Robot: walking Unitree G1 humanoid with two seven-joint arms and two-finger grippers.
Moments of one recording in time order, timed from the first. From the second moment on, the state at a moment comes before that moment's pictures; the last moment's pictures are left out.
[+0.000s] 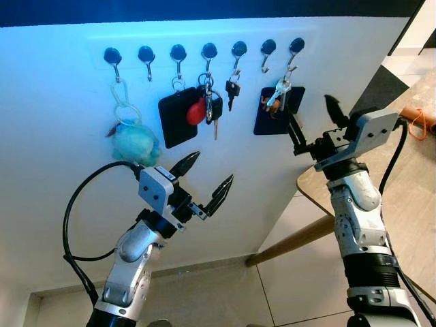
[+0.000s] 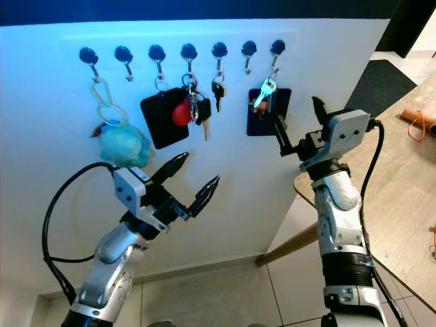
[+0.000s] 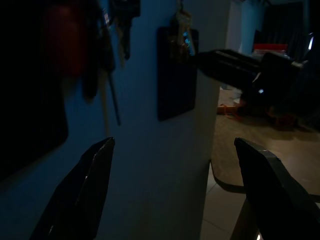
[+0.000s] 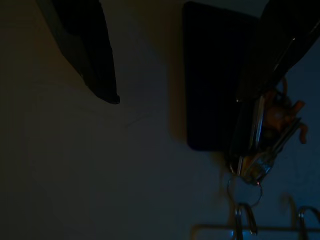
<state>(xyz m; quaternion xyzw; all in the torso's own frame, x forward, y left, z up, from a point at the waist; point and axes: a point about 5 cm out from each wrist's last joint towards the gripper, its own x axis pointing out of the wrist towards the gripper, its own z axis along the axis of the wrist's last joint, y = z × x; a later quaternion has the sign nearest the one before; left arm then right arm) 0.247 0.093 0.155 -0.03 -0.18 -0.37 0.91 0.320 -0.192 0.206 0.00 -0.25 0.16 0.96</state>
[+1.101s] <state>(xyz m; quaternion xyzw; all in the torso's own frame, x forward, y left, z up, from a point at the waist) 0.248 0.093 0.157 -0.03 -0.18 -0.37 0.91 0.308 -0.151 0.198 0.00 -0.21 0.31 0.93</state>
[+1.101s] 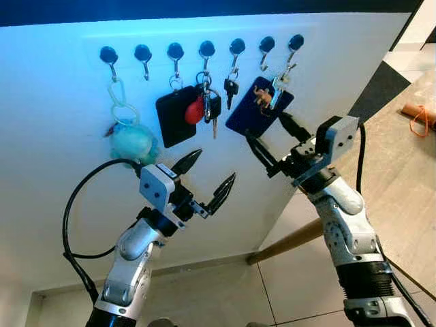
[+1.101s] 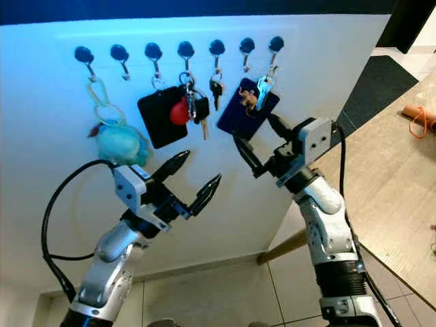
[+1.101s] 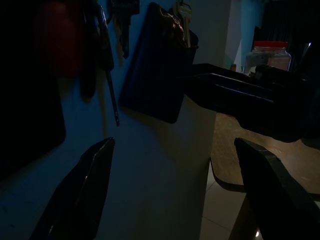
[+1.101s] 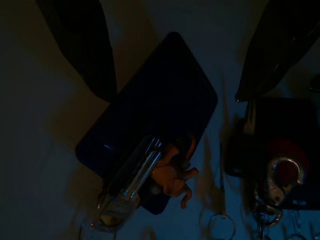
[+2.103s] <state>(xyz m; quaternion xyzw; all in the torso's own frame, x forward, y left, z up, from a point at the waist) 0.251 0.092 0.162 -0.02 -0.19 -0.37 0.91 0.311 -0.163 0.211 0.02 -0.24 0.27 0.93</state>
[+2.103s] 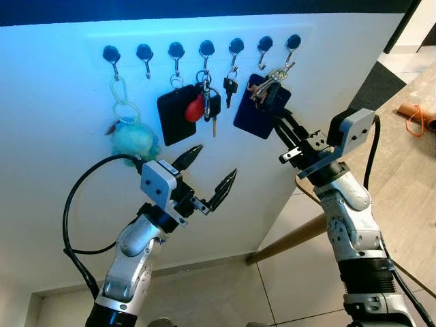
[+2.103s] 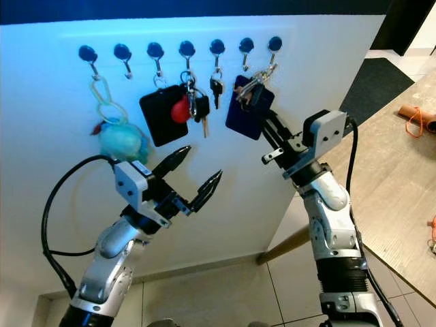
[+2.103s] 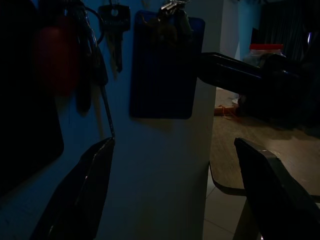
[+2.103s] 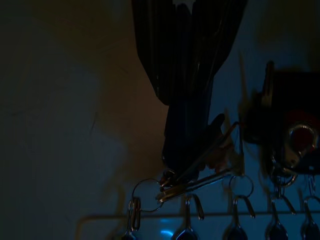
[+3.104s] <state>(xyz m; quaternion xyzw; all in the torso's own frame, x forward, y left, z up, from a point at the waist) 0.249 0.079 0.173 0.00 -0.20 -0.40 0.89 0.300 -0.184 0.219 0.10 -0.26 0.19 0.94</state>
